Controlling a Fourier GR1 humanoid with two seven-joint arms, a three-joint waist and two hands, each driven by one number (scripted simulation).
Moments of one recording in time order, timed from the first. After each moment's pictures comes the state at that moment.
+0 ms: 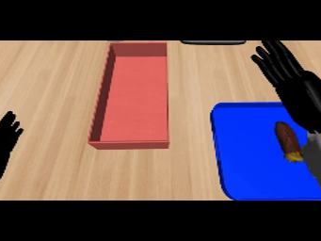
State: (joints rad) left arm -0.01 0.54 0.00 -1.30 0.42 0.20 0.15; right arm -0.38 -0.46 0.12 -1.59 -0.47 0.11 -0.01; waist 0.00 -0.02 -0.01
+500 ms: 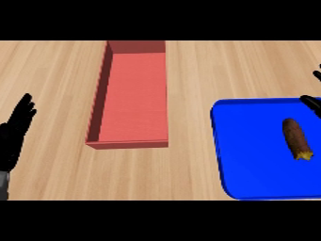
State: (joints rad) left arm -0.06 0.54 -0.11 -1.42 0.26 0.24 0.04; right arm -0.28 -0.51 -0.17 -1.27 -0.55 -0.01 -0.07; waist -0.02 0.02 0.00
